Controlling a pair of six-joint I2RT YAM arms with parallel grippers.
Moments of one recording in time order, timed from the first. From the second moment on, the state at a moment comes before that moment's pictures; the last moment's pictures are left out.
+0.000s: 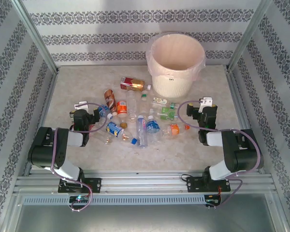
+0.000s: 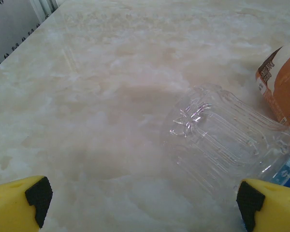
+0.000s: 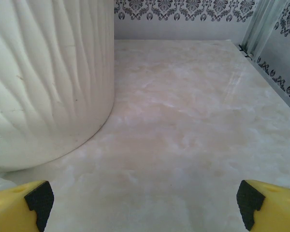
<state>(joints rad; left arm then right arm) -0.02 1.56 0.38 0.75 -0.25 -0.06 0.05 1.51 0.38 0.80 0.15 0.03</state>
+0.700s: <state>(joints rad) -0.02 1.56 0.38 0.75 -0.25 -0.06 0.05 1.51 0.38 0.80 0.15 0.03</state>
